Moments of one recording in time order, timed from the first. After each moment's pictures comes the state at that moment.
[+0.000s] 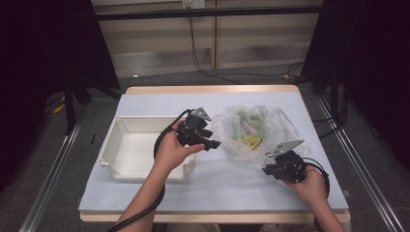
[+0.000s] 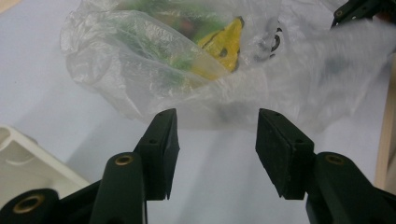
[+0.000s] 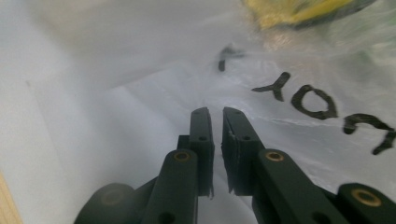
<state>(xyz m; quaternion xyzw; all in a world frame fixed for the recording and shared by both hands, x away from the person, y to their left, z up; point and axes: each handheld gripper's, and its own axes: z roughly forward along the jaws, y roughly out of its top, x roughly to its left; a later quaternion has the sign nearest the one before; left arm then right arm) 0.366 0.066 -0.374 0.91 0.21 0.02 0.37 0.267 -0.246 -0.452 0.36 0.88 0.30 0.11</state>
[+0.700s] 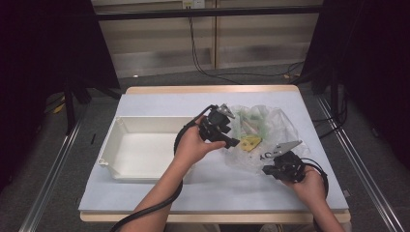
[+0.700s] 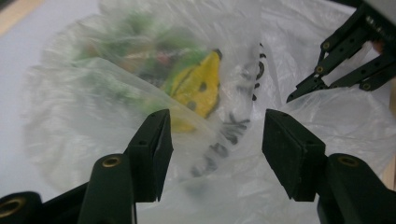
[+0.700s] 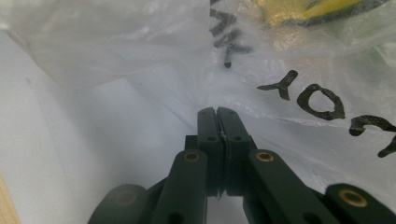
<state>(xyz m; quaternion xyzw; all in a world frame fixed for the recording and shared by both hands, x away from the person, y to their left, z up) 0.362 -0.006 -0.381 0.93 0.15 0.02 0.34 0.267 -0.242 -0.455 0.35 0.89 0.29 0.10</state>
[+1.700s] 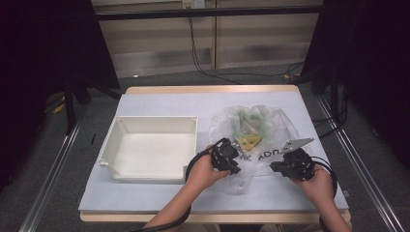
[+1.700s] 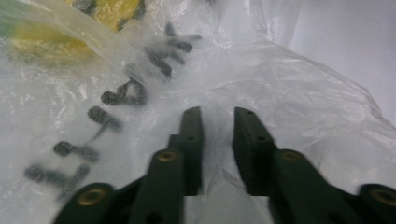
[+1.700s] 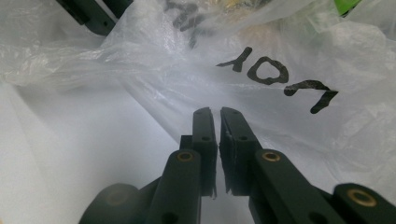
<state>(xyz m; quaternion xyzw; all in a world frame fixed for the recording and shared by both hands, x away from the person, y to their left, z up) 0.333 -0.020 -0.462 0.95 0.13 -0.02 0.28 0.267 -0.266 -0.452 0.39 0.87 0.29 0.12</state>
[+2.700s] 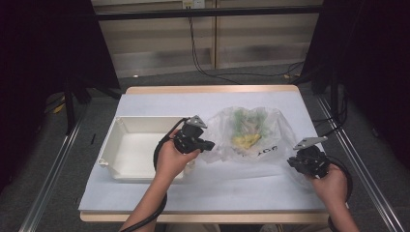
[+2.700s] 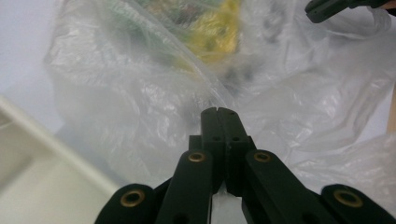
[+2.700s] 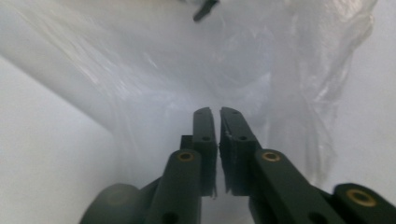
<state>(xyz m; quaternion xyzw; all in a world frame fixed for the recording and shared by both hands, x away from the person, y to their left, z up) 0.355 0.081 -0.399 0.89 0.24 0.02 0.38 0.267 -0.302 -0.452 0.46 0.84 0.22 0.19</state>
